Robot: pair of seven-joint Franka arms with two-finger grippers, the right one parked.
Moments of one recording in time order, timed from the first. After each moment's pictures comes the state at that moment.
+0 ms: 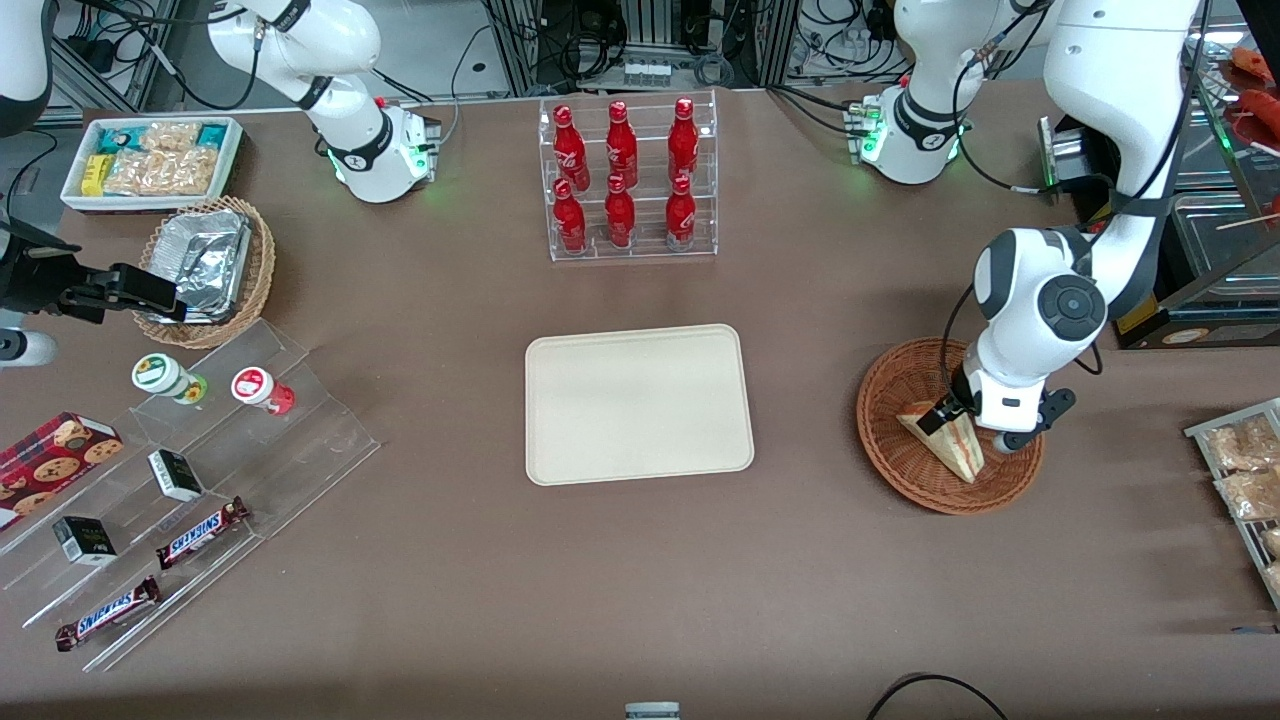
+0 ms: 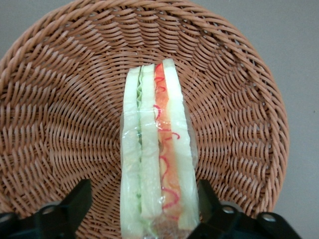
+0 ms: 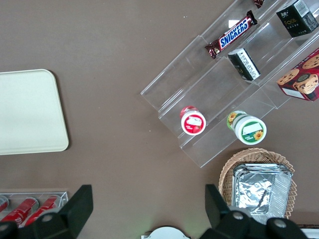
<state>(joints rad) -0.09 0.29 -0.03 -2.19 0.04 2.51 -0.76</state>
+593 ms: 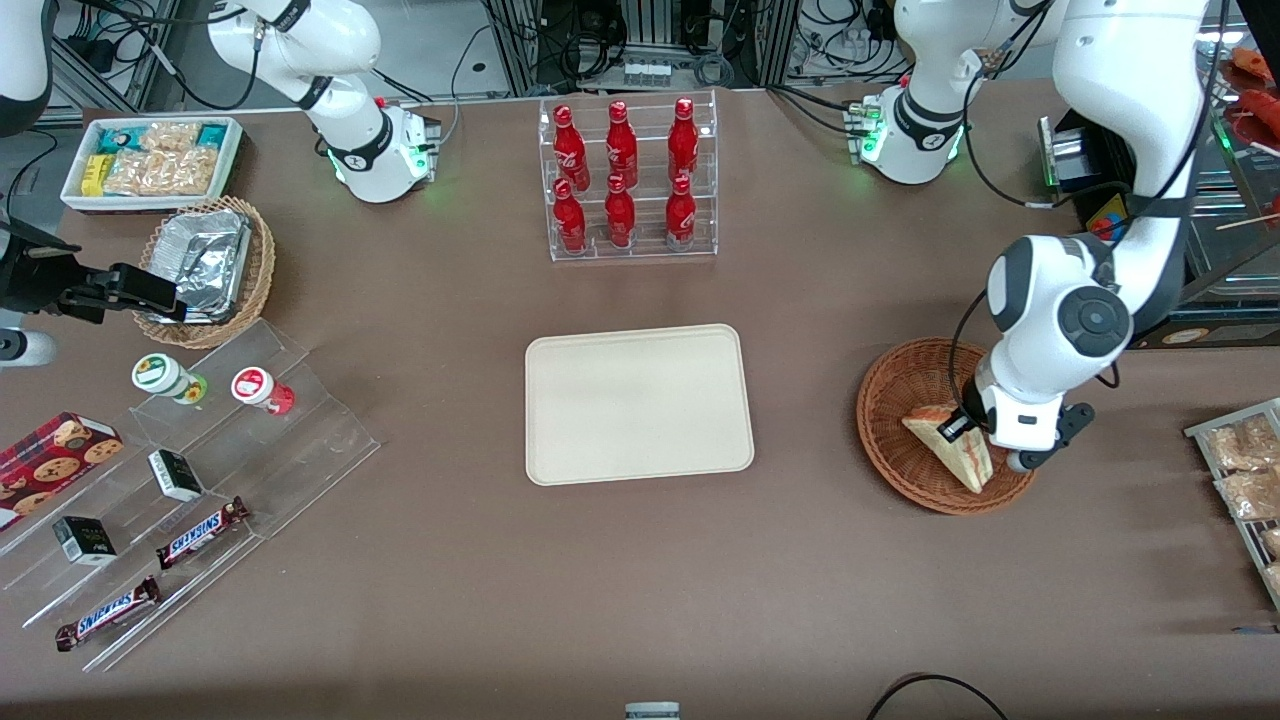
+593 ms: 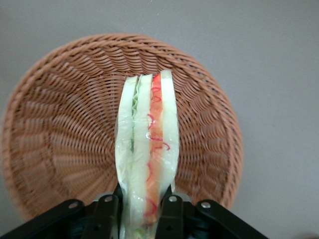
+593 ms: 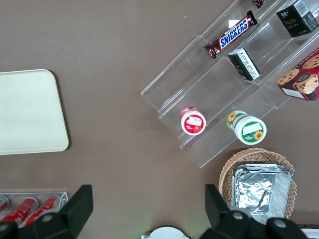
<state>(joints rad) -0.10 0.29 -0.04 -1.97 0.04 2.24 -0.78</state>
